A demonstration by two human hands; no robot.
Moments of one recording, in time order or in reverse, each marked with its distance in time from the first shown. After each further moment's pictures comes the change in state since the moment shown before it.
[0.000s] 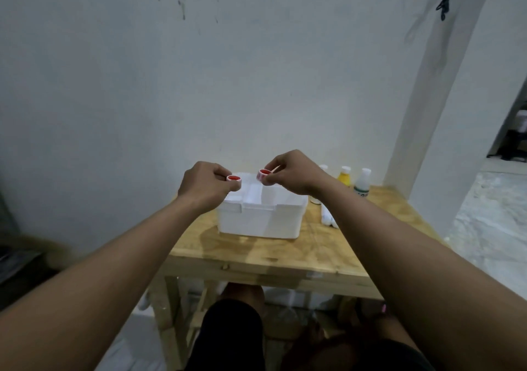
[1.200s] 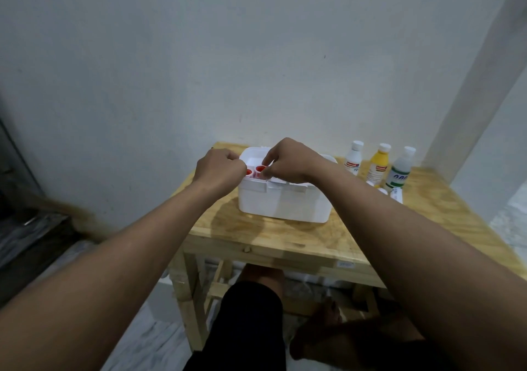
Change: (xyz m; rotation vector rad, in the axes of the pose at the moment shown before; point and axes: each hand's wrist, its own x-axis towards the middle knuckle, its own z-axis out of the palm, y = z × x) left_hand 0.008 -0.020 0.007 -0.041 -0.041 -0.197; right_hand 0.036 -0.014 0.059 -0.279 -0.156 0.004
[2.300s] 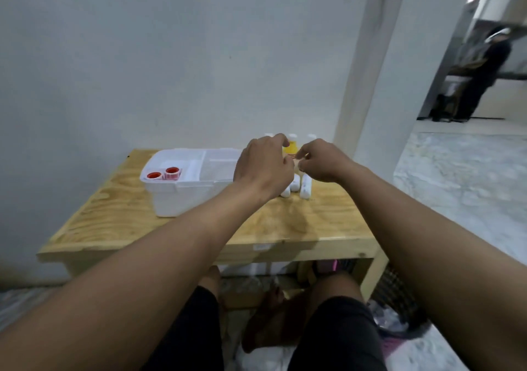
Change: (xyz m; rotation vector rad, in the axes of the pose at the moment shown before) left_hand -0.072 0.113 0.153 0.232 -0.053 0.704; right_hand -0.118 0.157 -0.085 -0.077 0.246 0.377
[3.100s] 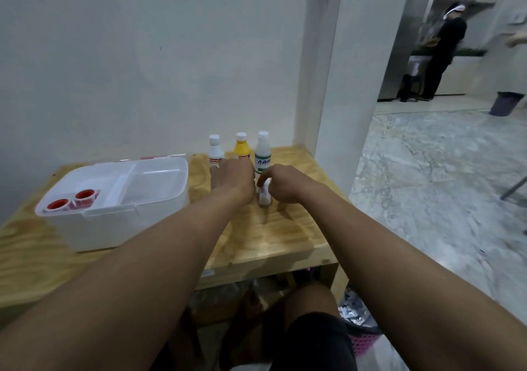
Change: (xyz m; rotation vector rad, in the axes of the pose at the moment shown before) left_hand 0.060 0.002 0.110 0.396 -0.302 -0.115; right_hand 0.020 0.063 0.028 -0.047 -0.189 -0.029
